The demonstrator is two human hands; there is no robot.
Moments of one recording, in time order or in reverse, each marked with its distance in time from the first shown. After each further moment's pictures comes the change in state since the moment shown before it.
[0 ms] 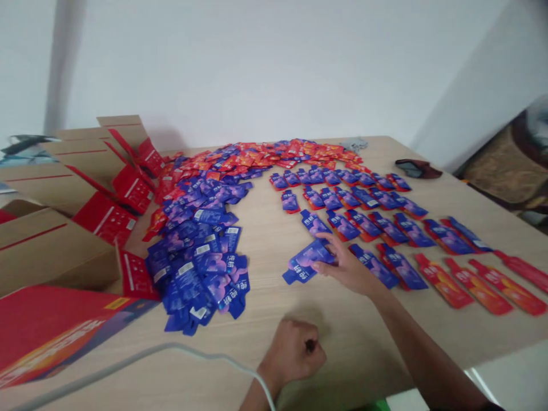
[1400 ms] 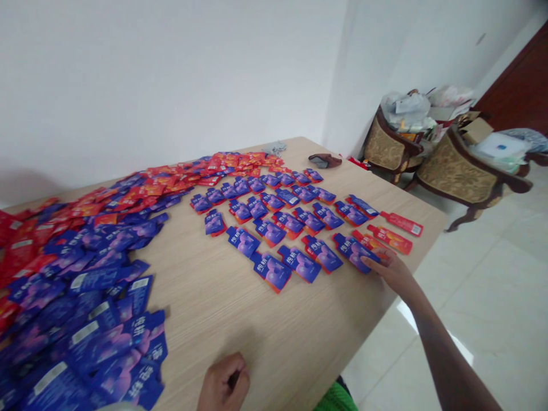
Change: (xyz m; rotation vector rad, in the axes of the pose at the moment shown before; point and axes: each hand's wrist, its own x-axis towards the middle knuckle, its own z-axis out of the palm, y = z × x) left_hand 0.004 -0.038 -0.006 0.219 -0.021 -0.009; right_hand -0.185 0.111 -0.231 -0.090 0.962 0.324
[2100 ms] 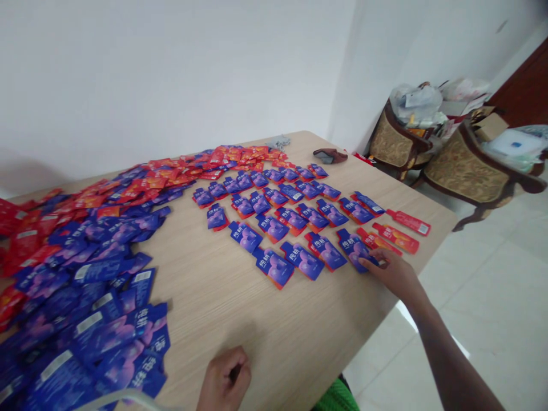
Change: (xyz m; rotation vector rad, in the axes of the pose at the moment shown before) left_hand 0.000 0.003 -0.001 0.035 -0.009 -0.007; right_hand -0.005 0.000 0.006 -0.524 0.108 -0.205
